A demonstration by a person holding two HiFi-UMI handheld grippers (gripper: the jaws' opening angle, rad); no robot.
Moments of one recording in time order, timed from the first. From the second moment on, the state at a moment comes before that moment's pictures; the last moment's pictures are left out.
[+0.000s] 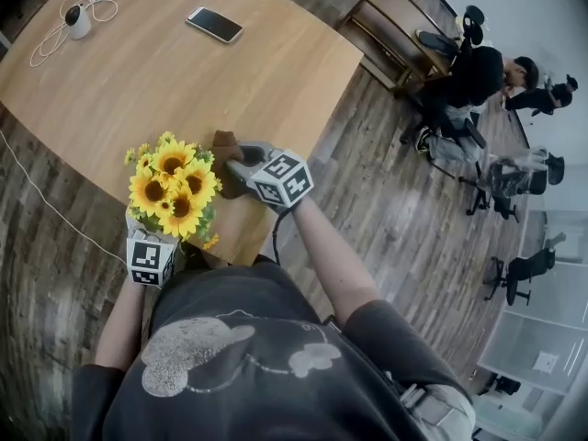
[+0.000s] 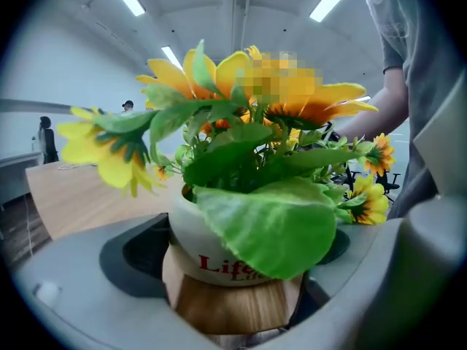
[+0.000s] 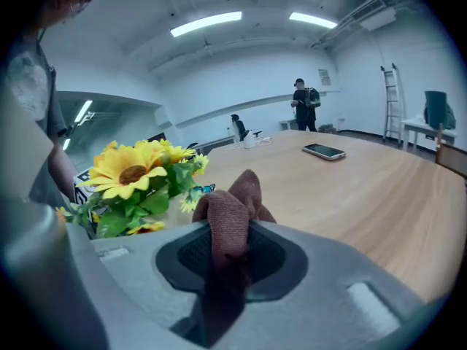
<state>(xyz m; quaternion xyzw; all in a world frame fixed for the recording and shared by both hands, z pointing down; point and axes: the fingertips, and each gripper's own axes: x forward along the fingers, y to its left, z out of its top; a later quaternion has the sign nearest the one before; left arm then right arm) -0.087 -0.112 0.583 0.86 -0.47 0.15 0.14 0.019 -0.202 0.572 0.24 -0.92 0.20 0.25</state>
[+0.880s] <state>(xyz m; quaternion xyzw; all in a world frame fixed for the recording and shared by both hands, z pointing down) -0.088 -0.109 0.587 0.86 -0.46 0.16 0.14 -0.050 -0.173 0.586 0.09 -0.93 0.24 0.25</state>
